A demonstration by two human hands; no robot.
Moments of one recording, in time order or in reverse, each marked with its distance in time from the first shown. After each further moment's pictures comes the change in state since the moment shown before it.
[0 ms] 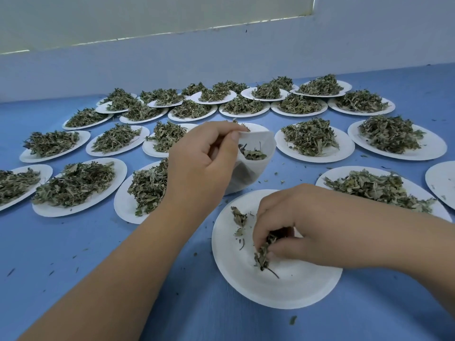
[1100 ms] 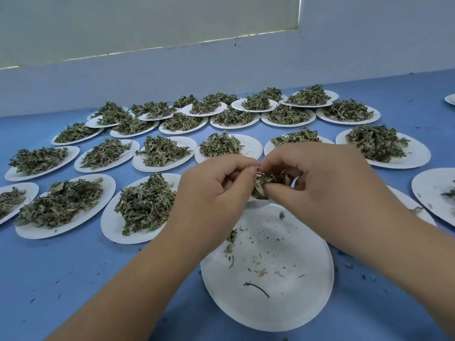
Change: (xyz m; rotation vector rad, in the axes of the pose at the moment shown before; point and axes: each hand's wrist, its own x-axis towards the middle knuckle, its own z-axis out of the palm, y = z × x) left_hand -0.010 0.025 0.008 -0.058 -0.229 -0.071; right_hand 0.000 -0.002 -0.017 0.028 0.741 0.204
